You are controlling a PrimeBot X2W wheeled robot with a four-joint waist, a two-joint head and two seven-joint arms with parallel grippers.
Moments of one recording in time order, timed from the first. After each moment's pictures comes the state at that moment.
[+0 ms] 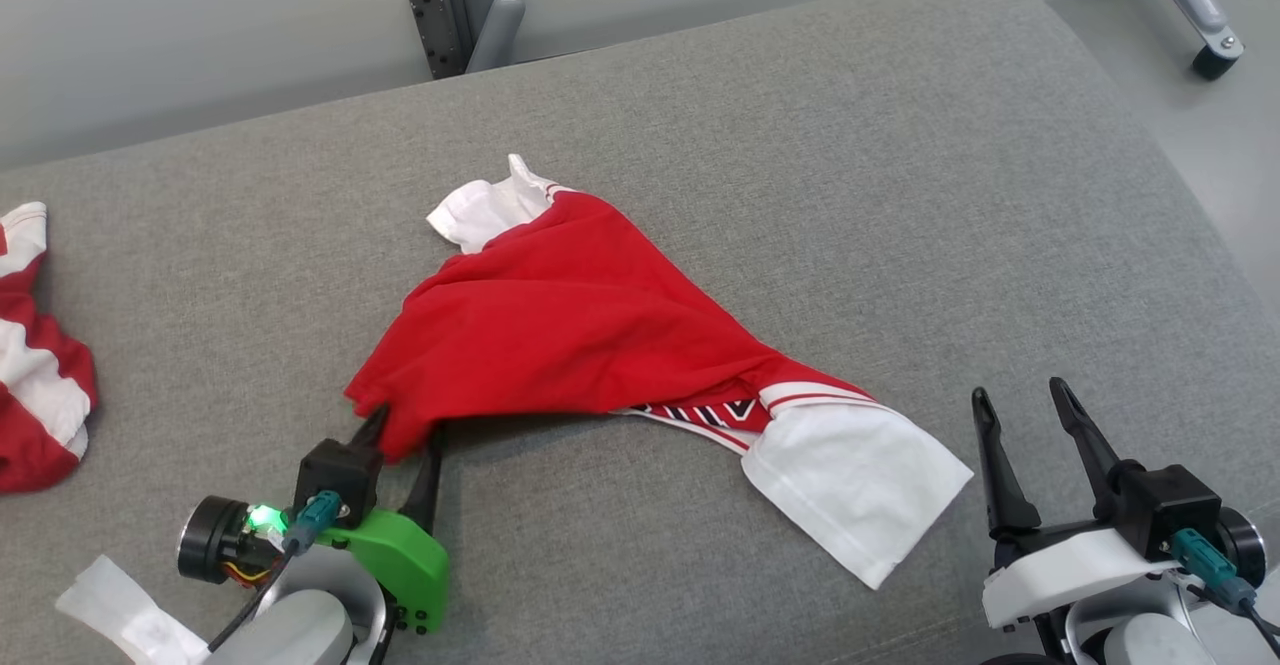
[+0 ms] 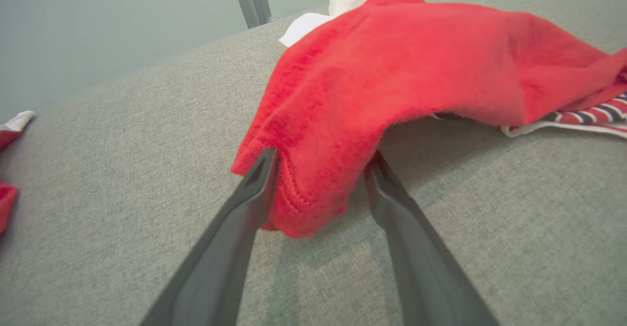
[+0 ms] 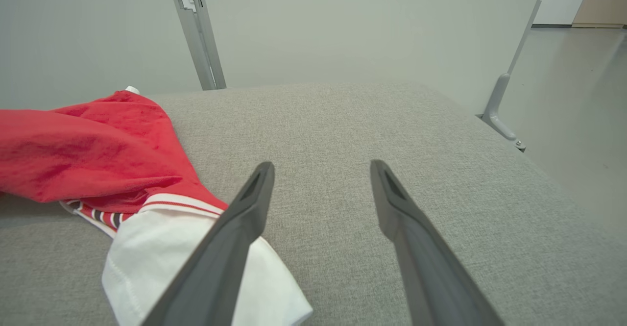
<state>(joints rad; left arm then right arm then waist) -0.46 0.51 -1.01 0.40 -0.78 0.36 -0.26 -0.02 -0.08 -0.01 0.16 0.10 0.13 -0.26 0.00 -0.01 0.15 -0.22</state>
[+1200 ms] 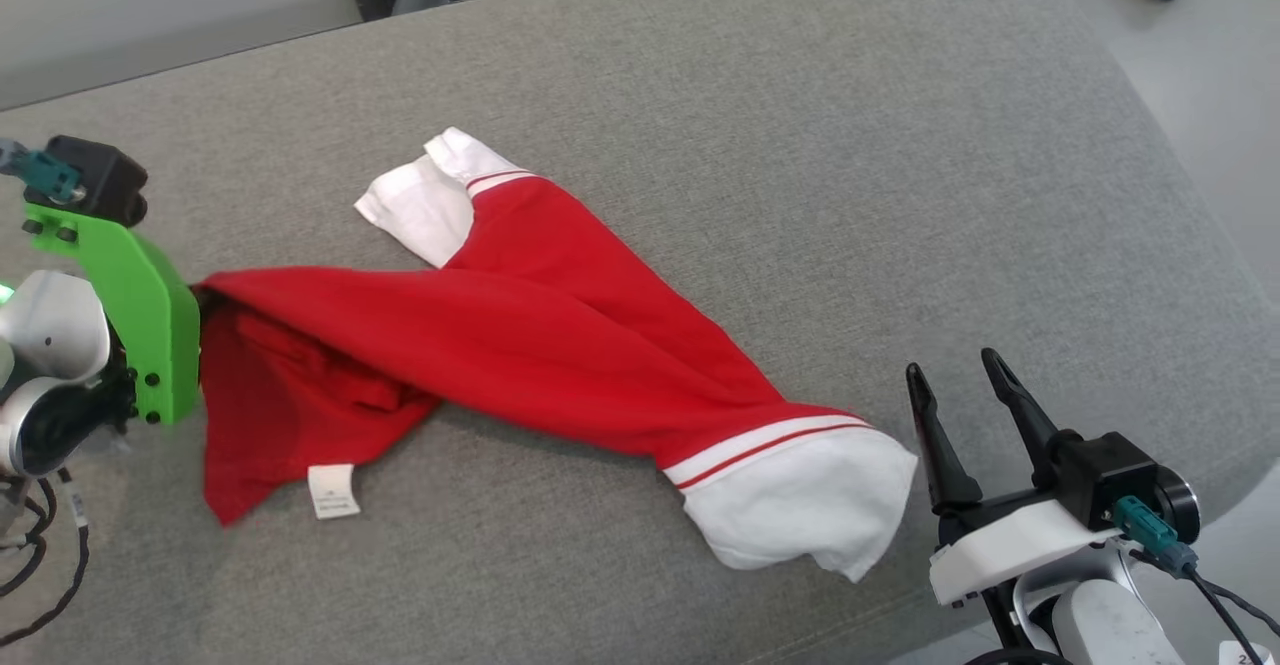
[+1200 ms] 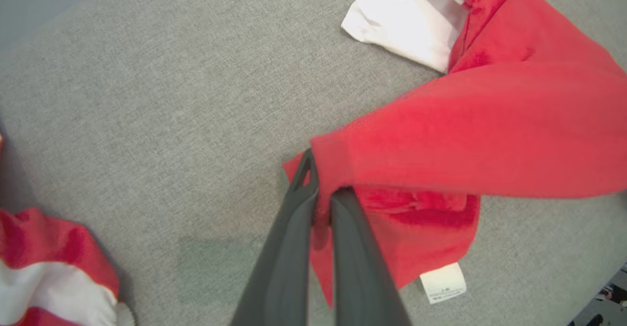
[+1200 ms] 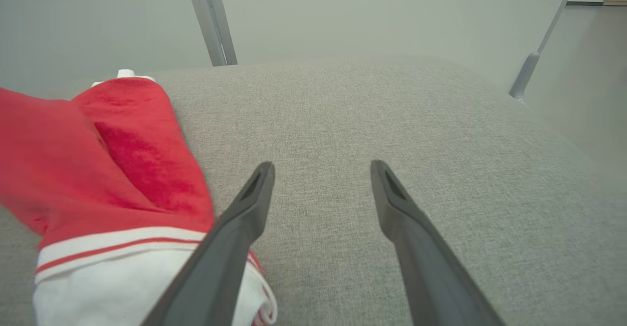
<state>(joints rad) -0.87 0.88 -0.98 0.24 -1.17 -0.01 0.59 -0.09 -0.07 0.09 0.19 0.12 0.13 -0.26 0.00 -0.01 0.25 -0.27</state>
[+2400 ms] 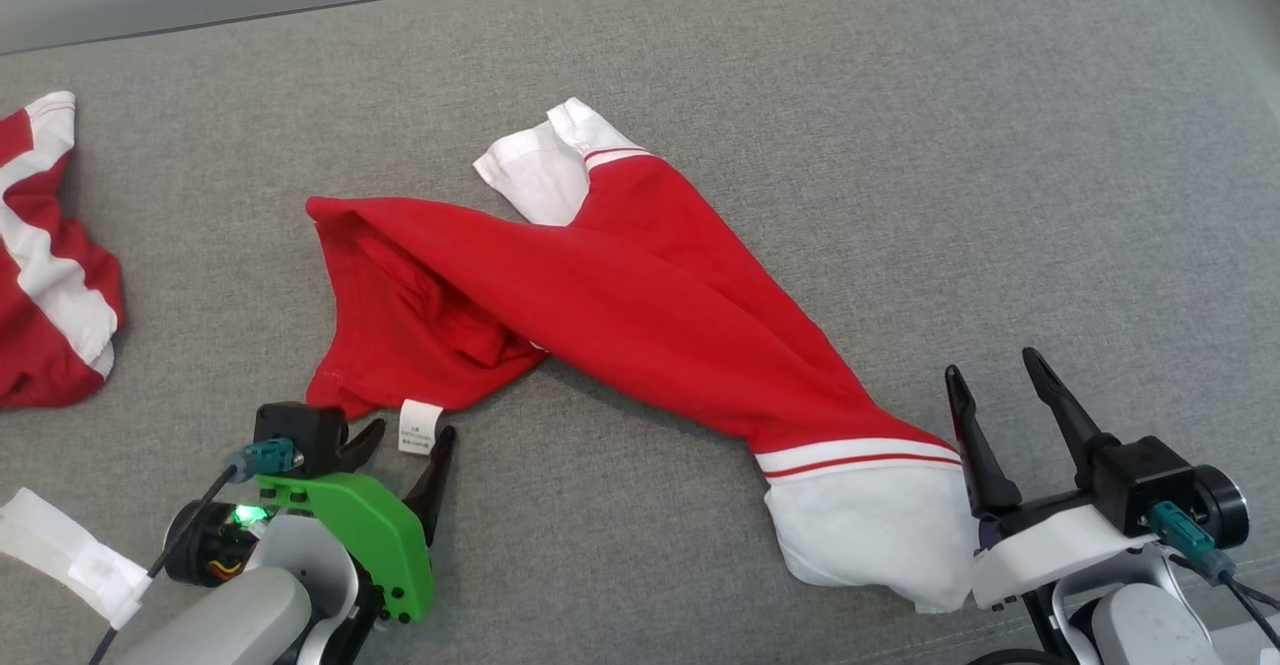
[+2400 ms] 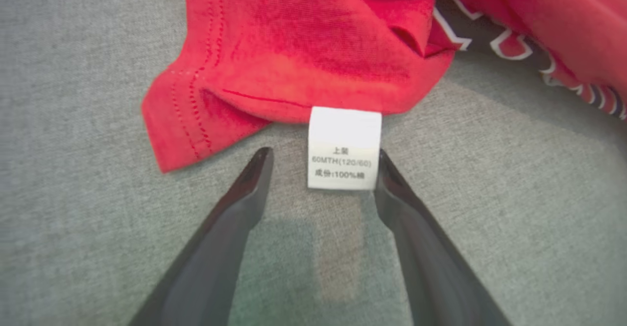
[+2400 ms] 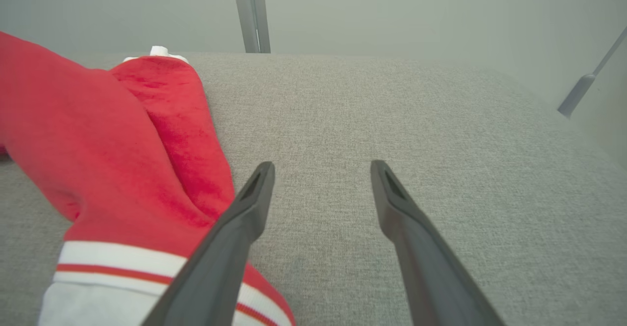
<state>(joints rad) -0.47 0.63 -1.01 0.17 -1.06 0.30 -0.01 -0.06 -0.13 0.06 0.16 0.10 0.13 -0.26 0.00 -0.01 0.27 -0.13</state>
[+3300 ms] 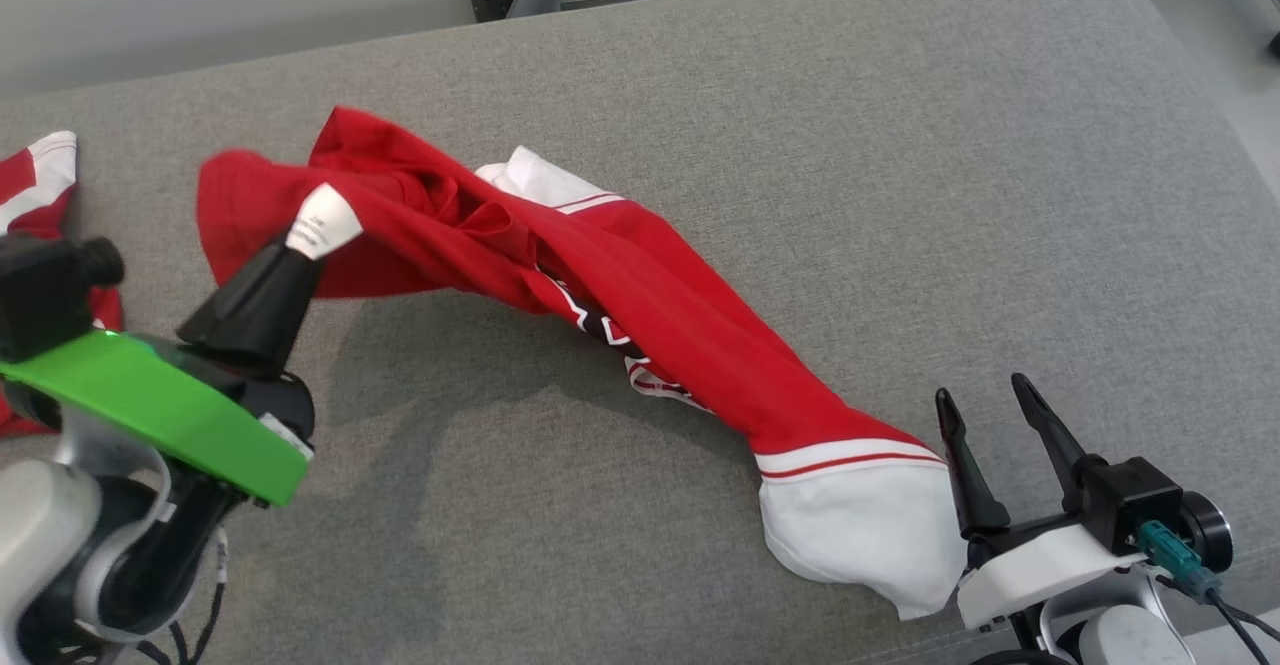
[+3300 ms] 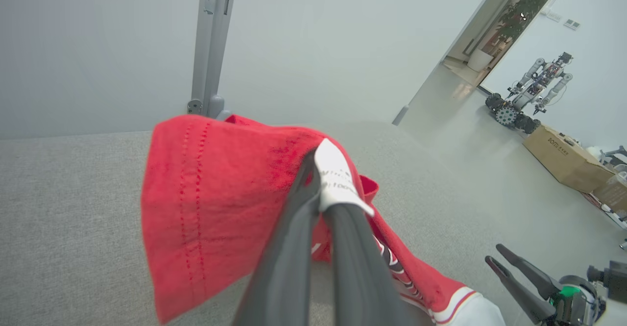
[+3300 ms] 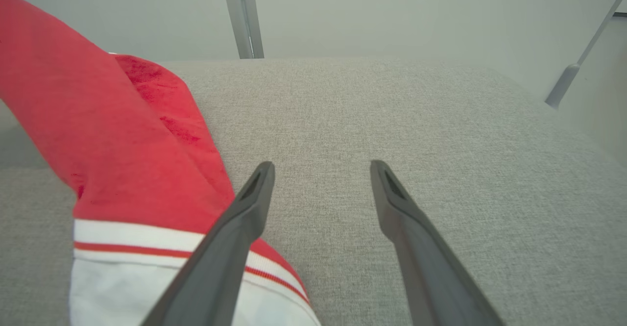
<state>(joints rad) -0.51 0.83 -0.73 -0.31 -1.27 0.22 -0.07 -0.04 -0.10 0.06 0.17 0.10 0.13 -0.26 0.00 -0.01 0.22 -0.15</state>
